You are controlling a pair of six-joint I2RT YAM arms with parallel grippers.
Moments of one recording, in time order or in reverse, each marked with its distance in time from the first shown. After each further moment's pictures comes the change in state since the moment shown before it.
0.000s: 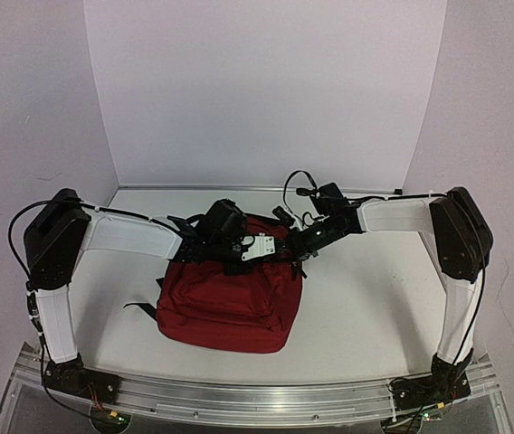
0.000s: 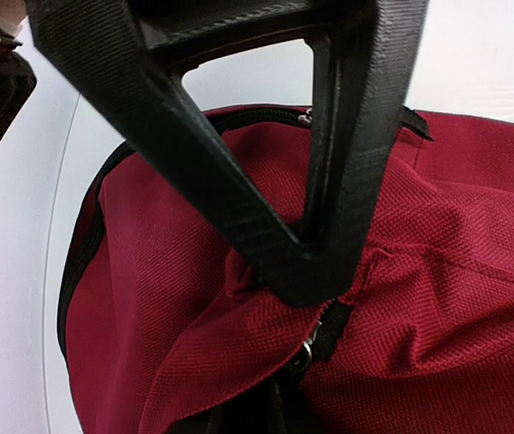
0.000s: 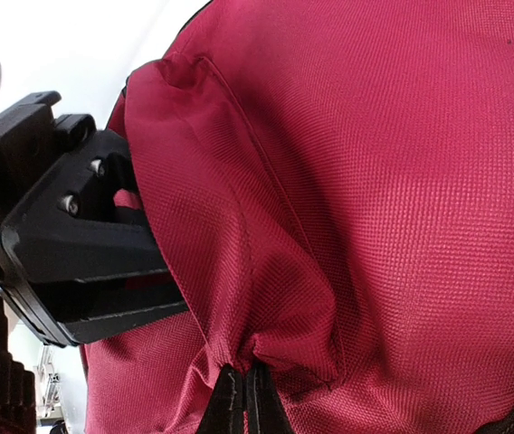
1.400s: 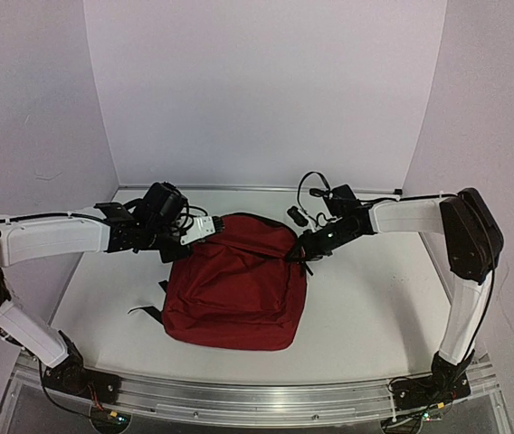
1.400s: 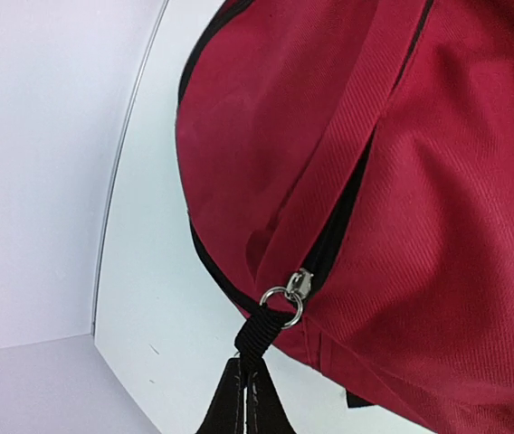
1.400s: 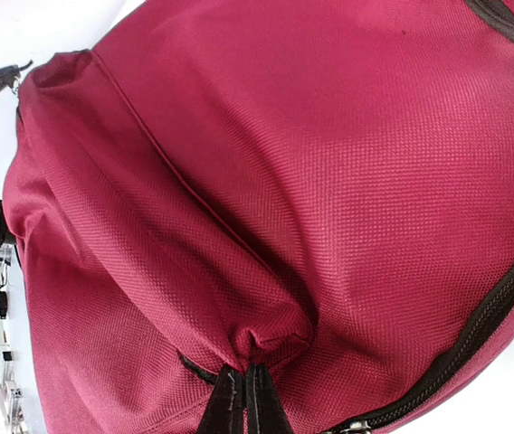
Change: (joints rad) left arm 0.133 -0.450 -0.225 -0.311 -0.285 -0.037; right arm -0.069 -0.060 -0.091 0.011 0.125 -0.069
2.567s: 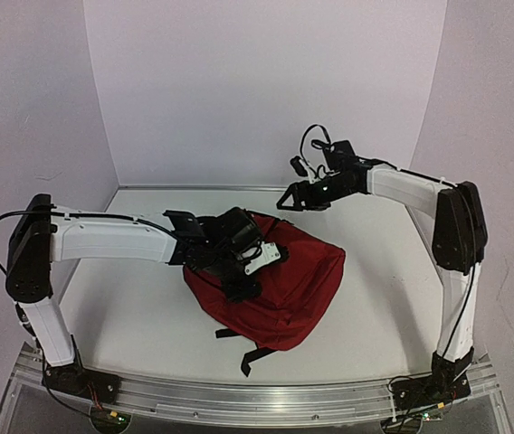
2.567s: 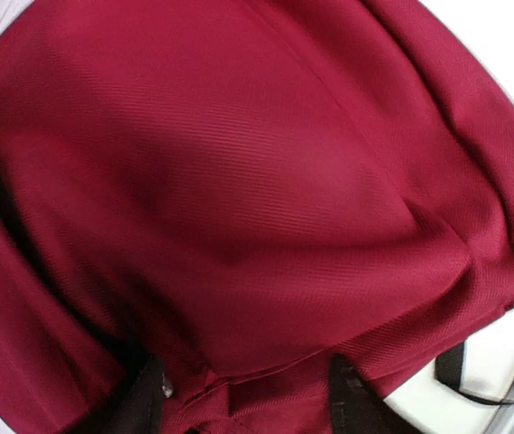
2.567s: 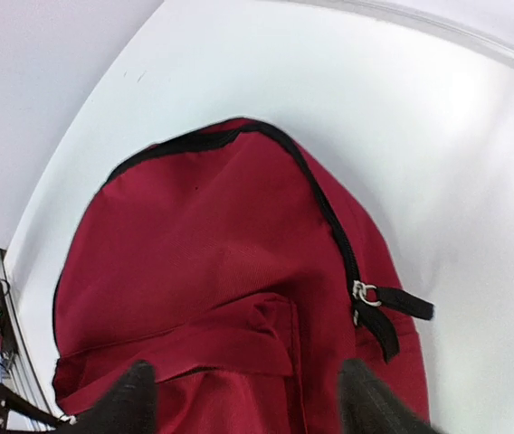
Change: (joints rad) left arm -0.303 0.336 0.318 -0.182 0.238 -0.488; right arm -0.048 0.153 0.497 -0.169 0.163 0.014
